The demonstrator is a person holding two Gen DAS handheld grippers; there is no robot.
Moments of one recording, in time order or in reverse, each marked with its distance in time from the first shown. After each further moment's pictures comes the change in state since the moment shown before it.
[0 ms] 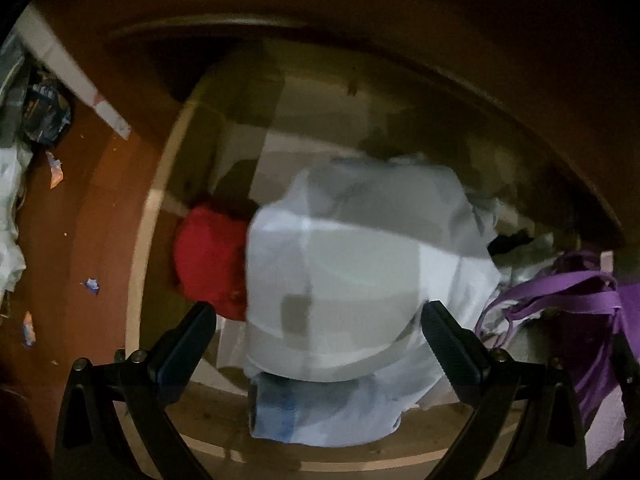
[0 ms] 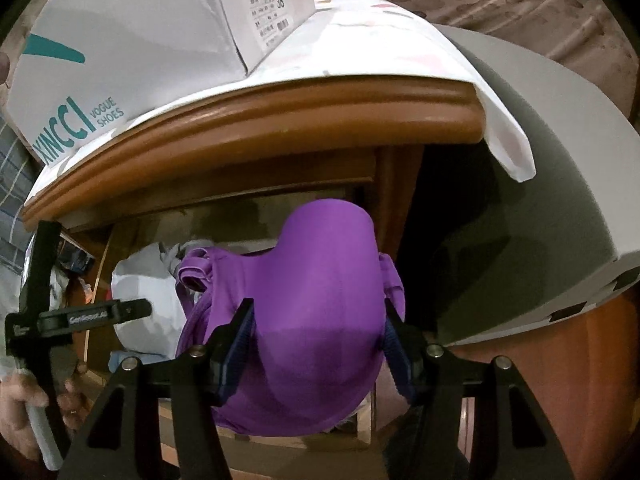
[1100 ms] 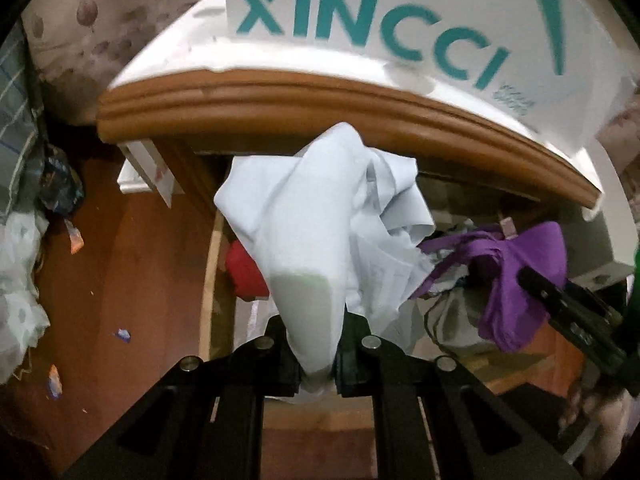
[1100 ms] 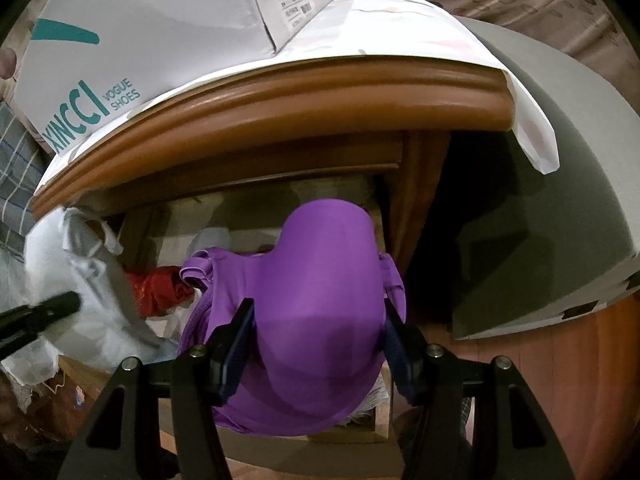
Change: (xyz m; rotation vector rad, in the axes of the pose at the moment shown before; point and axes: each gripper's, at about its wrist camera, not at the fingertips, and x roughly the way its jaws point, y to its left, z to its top) left arm -0.122 0.001 -0.053 0.163 -0.241 -0.020; right arm 0.006 0.005 0.000 -0.014 0.042 0.036
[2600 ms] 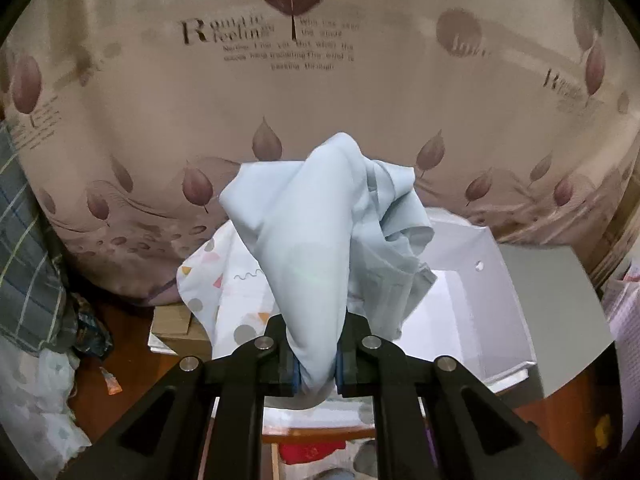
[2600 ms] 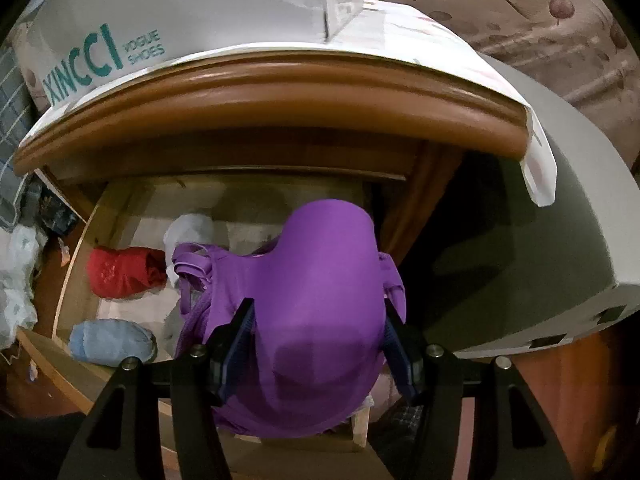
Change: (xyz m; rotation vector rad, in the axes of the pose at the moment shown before) left arm -0.173 0.000 0.209 0.096 -0.376 -0.017; right arm 0.010 0.030 -0.008 -0.145 -0.003 -0.164
